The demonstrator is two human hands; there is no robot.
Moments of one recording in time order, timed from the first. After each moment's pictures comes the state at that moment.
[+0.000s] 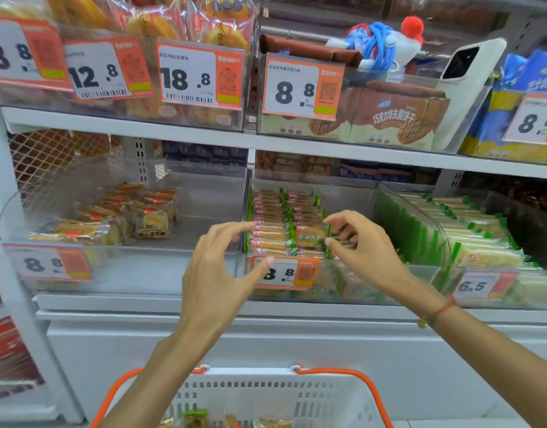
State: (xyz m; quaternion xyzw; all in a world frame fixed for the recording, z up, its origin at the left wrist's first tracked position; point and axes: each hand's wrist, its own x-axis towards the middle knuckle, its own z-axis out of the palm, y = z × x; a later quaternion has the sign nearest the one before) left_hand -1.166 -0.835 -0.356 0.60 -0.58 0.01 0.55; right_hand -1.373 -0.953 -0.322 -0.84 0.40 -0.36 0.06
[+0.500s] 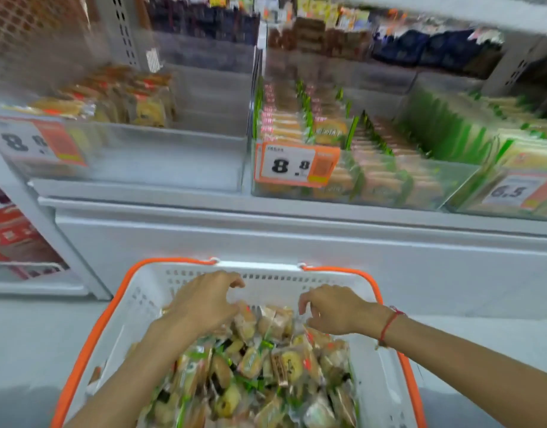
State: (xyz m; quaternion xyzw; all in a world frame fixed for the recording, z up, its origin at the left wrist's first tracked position) left_hand -1.155 -0.778 -0.498 0.73 -0.64 -0.22 0.07; right_hand -1.376 -0.872 -0.514 -0.89 0.39 0.20 0.15
